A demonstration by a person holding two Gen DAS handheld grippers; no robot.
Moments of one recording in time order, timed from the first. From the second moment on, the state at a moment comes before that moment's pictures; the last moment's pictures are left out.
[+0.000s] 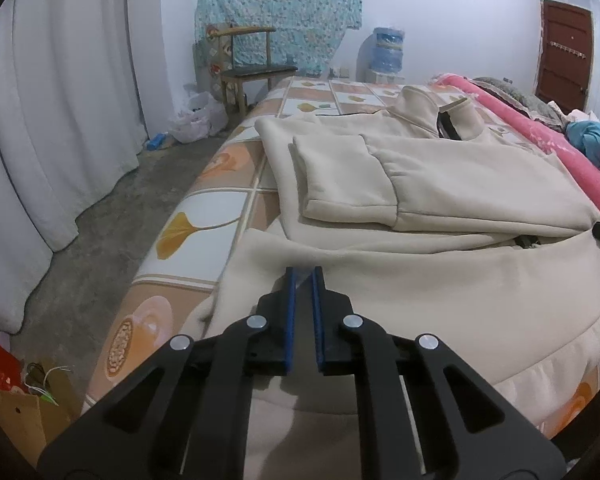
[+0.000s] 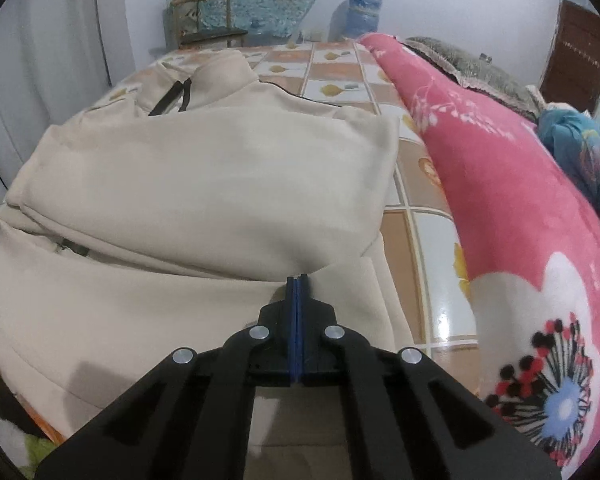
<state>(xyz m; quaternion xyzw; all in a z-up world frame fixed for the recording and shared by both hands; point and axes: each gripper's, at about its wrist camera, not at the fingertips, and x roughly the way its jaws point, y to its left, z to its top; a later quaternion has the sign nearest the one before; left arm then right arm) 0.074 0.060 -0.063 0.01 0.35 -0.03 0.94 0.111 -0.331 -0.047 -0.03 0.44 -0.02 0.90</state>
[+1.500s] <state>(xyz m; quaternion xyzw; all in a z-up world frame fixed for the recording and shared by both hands) 0.053 -0.018 -0.058 0.01 0.42 -0.12 0.90 0.068 -0.254 -0.039 0.01 0.41 0.05 0.91</state>
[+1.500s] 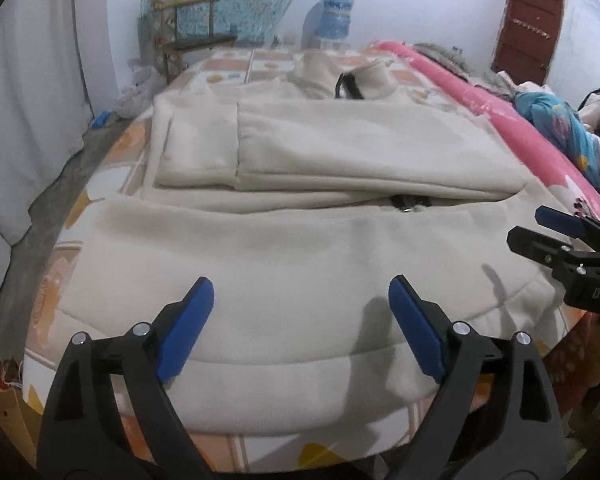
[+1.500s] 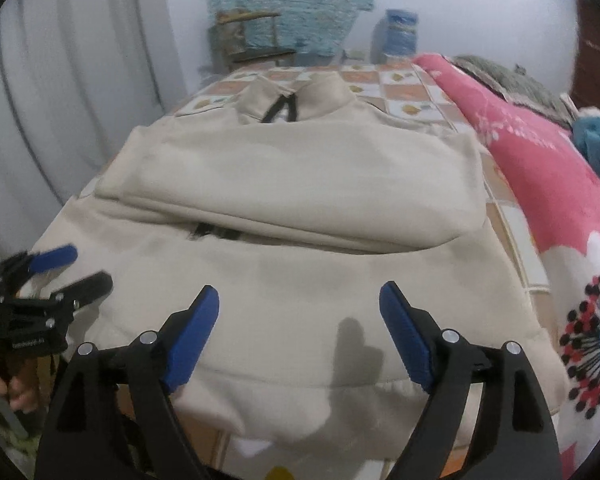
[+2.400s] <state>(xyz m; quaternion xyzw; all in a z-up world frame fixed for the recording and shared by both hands) 0.057 -0.034 -0.064 0.04 0.42 -0.07 0.90 0.083 -0.255 -0.066 -0.01 0.43 0.02 0.90</state>
